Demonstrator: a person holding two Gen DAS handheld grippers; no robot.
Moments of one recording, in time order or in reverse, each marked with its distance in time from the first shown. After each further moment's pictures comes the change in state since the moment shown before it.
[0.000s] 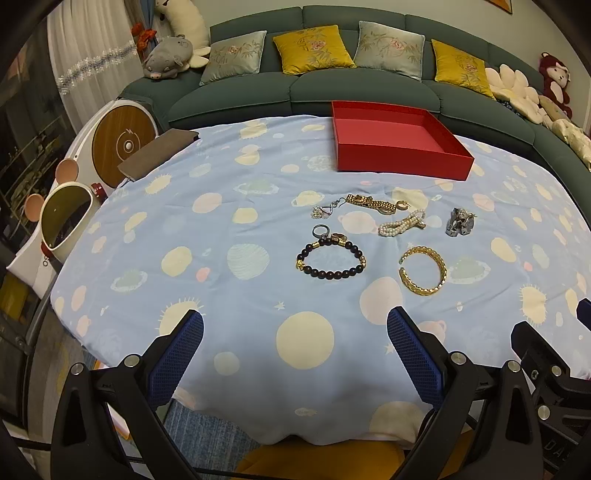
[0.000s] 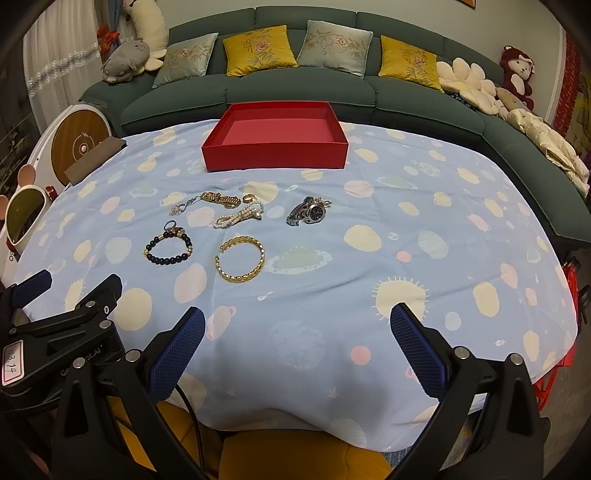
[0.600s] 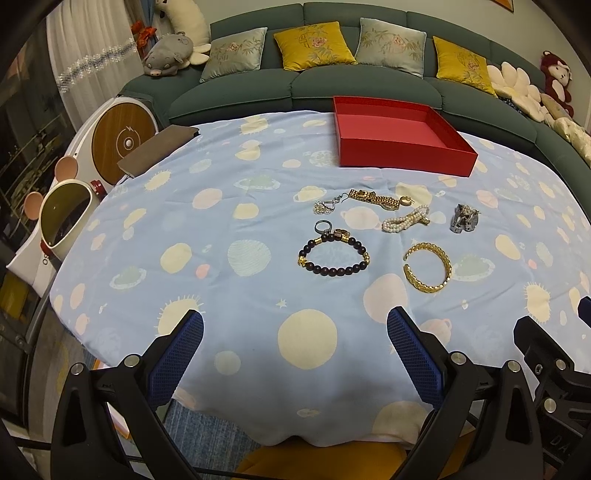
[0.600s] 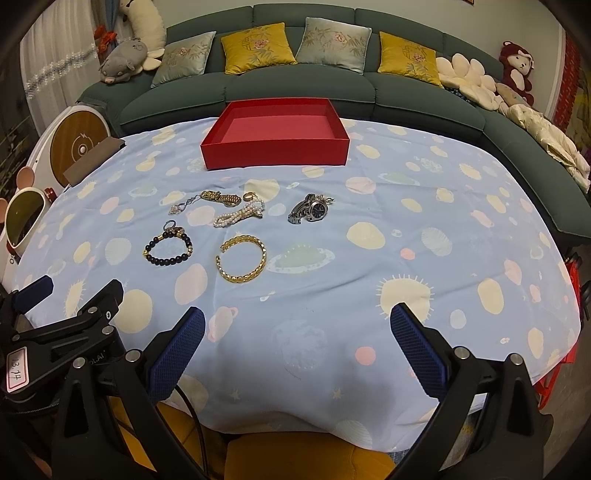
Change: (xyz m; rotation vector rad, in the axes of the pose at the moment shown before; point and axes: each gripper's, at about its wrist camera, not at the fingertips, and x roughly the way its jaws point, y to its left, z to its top) left arm 0.007 0.004 -0.001 -0.002 0.012 0.000; right arm 0.004 0.002 0.001 0.011 0.010 0.002
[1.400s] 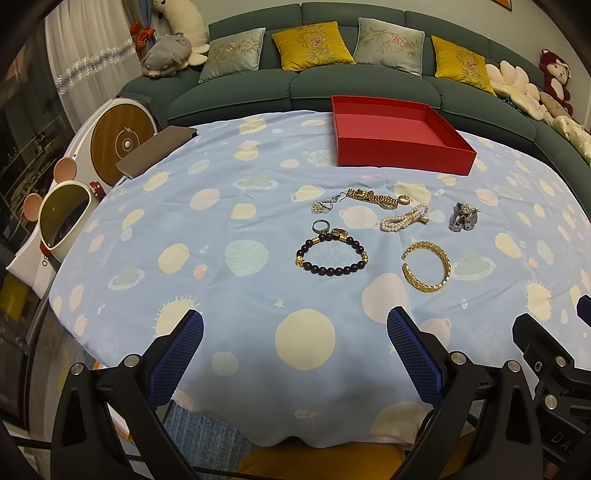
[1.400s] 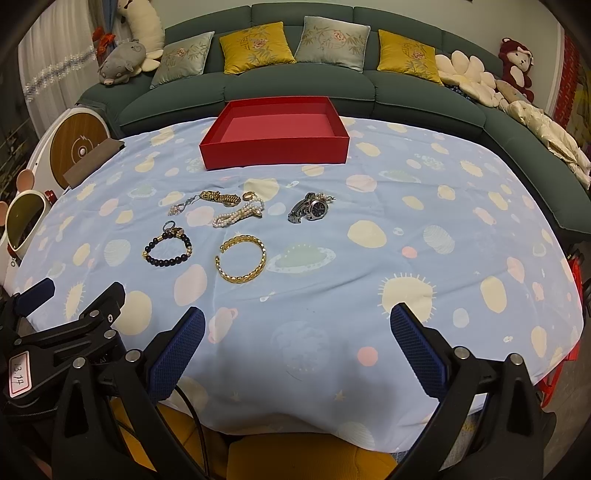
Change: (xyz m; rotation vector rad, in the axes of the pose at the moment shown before) left arm 0.003 -0.002 0.000 0.006 0.002 0.000; right arm 0.003 -0.001 0.001 0.007 0.002 0.004
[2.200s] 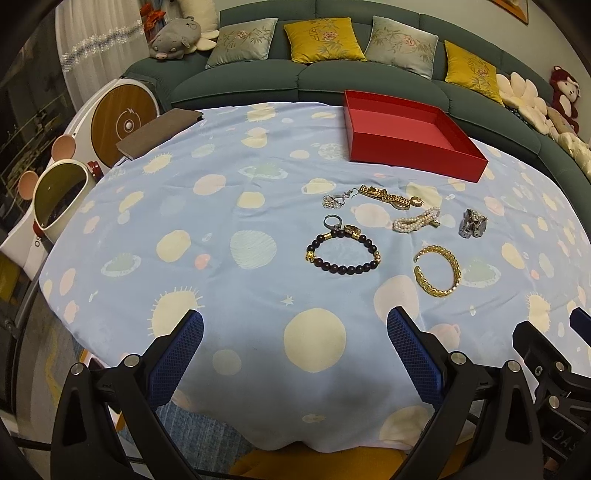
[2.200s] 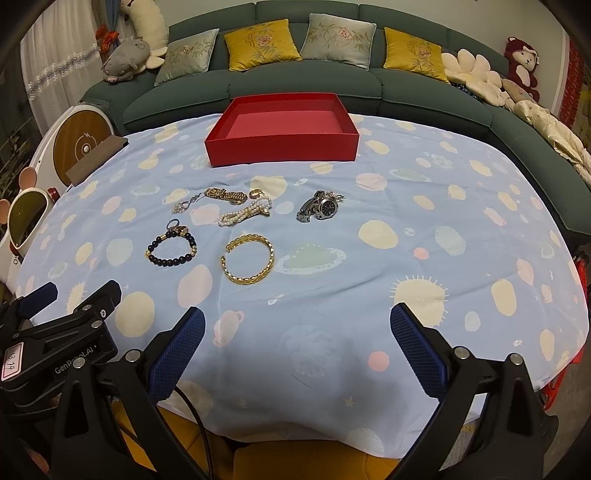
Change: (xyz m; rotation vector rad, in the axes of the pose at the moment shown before) left arm 0.012 0.017 0.001 -0.065 0.029 -0.030; right arm 0.010 0.006 0.002 -0.004 0.010 0.022
